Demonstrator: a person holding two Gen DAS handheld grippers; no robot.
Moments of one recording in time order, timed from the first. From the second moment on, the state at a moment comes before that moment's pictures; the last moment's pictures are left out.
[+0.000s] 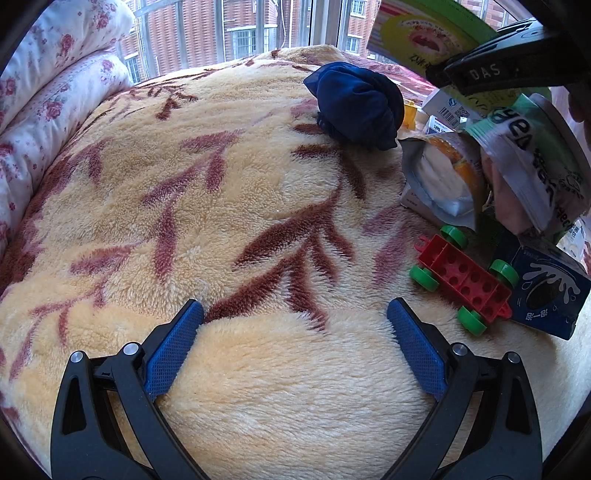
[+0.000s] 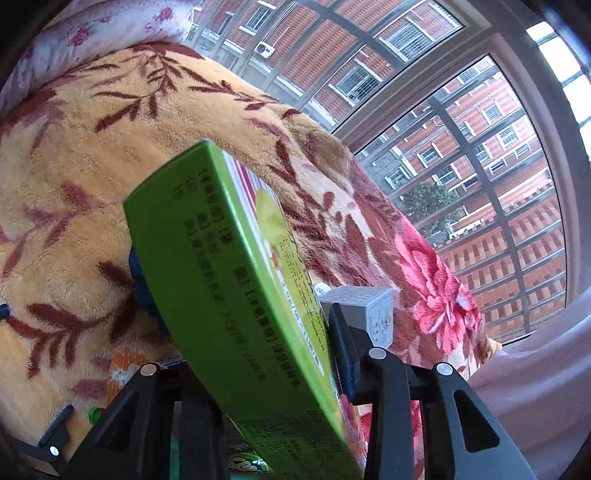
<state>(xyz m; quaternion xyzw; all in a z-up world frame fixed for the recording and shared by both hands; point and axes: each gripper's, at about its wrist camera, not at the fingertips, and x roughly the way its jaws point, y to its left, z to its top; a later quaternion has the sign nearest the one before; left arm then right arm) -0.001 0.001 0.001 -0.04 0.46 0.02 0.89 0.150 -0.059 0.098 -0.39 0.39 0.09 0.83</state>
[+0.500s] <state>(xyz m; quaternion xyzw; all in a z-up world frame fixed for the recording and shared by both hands) -0.003 0.000 0.005 -0.03 0.46 0.02 0.89 0.057 -0.152 0.194 -0.23 0.31 0.10 0.92</state>
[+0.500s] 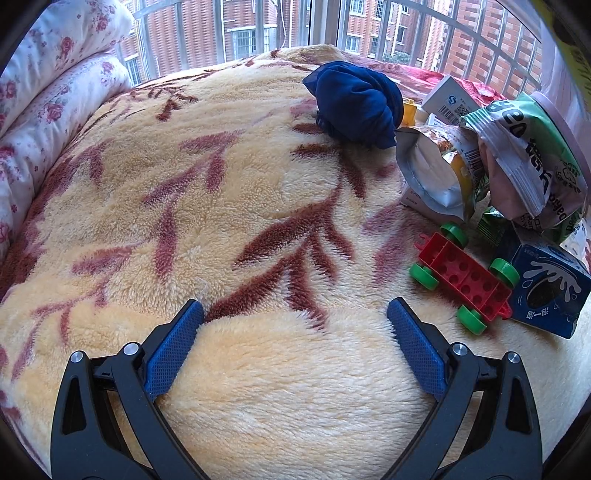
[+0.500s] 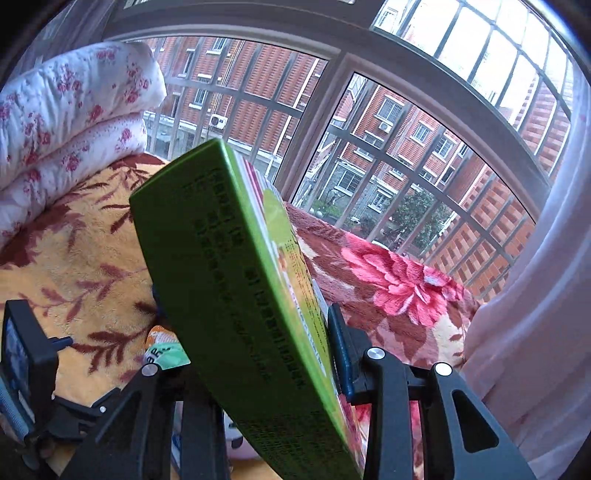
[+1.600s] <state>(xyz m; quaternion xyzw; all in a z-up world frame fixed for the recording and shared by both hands) 0.049 -0.129 0.095 0.30 0.41 -0.36 0.78 -0.089 -0.333 0.100 -0.02 0.36 0.06 0.93</state>
